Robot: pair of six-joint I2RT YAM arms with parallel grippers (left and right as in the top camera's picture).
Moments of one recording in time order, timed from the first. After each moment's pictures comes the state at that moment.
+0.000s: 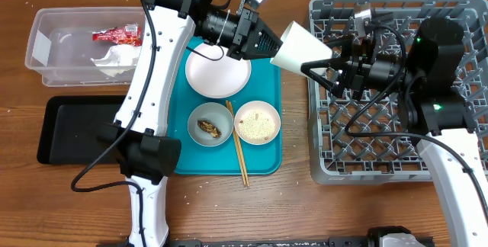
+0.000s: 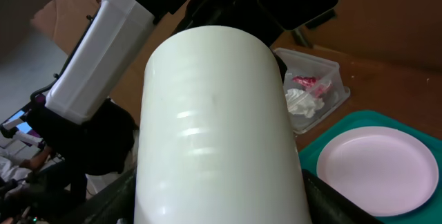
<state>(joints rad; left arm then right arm) -0.31 2.19 2.49 -1.69 1.32 0.08 0.06 1.28 1.16 -0.16 -1.23 0.28</state>
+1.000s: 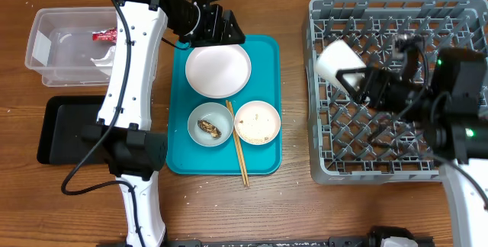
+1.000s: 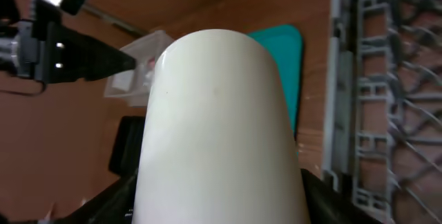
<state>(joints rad) -0.19 2.19 2.49 -1.57 0.63 -0.03 -0.08 1.12 1.16 -0.79 -0.69 0.34</state>
